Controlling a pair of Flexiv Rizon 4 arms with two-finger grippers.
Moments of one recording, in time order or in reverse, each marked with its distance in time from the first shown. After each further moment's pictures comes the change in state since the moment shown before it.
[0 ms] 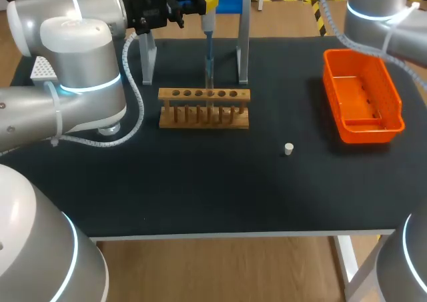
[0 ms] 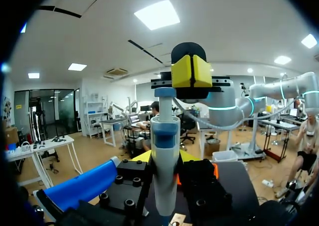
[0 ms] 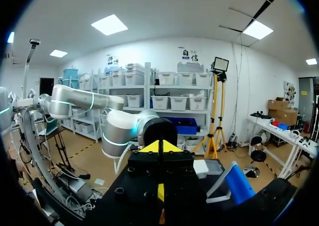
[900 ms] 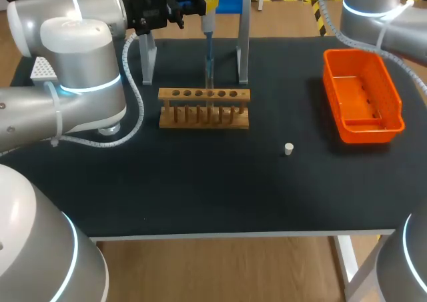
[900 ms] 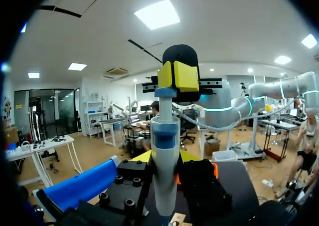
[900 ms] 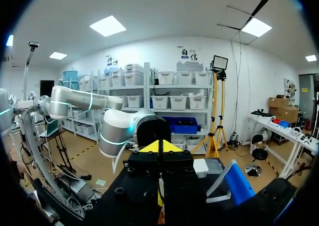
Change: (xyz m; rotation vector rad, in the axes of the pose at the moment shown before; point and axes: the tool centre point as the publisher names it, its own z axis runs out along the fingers) left arm 0.000 0.002 0.000 -0.002 0.000 0.000; right arm -0.013 -0.007 0.002 -0.002 0.012 0.018
